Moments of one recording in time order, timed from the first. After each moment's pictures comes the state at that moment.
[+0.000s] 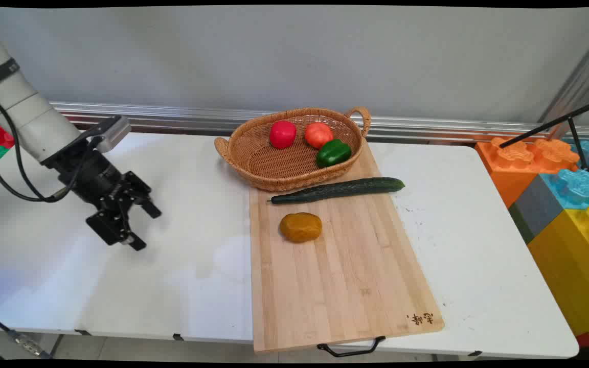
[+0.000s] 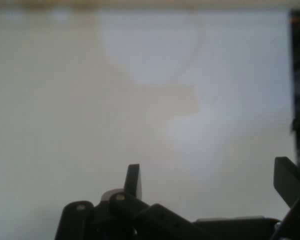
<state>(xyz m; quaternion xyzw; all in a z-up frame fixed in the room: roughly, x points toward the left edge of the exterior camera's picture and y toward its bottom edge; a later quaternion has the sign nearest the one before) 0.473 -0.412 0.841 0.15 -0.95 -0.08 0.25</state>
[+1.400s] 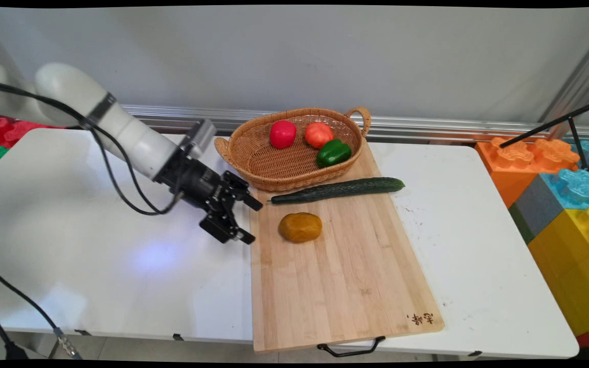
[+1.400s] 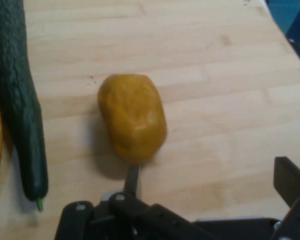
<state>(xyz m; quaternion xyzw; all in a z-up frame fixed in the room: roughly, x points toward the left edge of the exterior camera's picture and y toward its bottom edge) 0.354 -0.460 0.779 0.09 -0.91 -0.02 0.41</state>
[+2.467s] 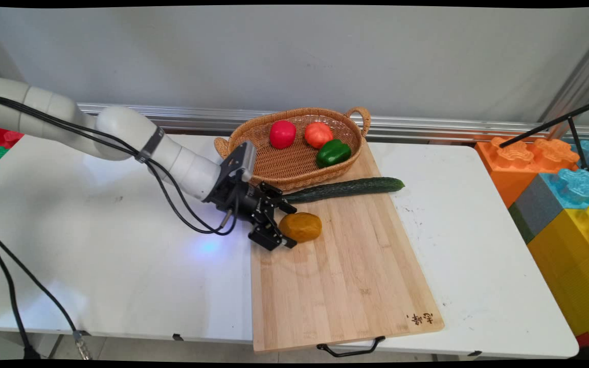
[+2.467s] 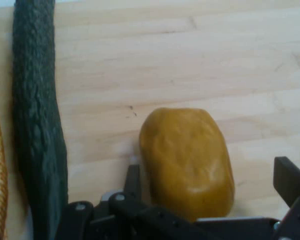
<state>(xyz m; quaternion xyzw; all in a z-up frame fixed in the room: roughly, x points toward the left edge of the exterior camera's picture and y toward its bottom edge) 0.290 -0.475 0.721 0.11 -0.90 0.03 0.43</state>
